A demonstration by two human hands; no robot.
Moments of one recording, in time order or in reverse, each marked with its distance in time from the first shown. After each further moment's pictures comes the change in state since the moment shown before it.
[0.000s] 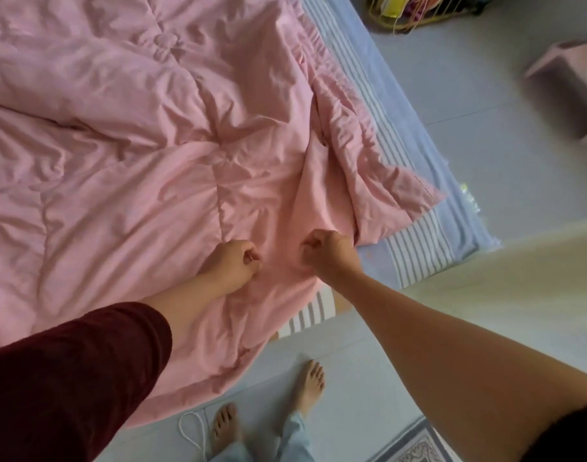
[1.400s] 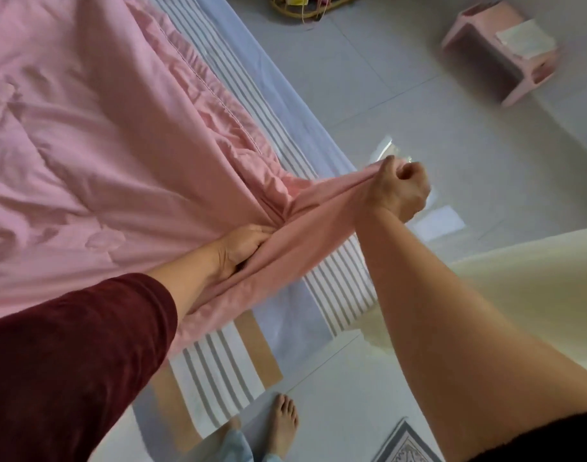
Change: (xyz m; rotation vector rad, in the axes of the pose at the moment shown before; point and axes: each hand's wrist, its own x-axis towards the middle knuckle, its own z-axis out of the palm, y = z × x) left_hand 0.148 0.203 0.035 -0.637 -0.505 -0.026; right_hand 0.130 0.069 -0.220 0.771 1.118 0.558
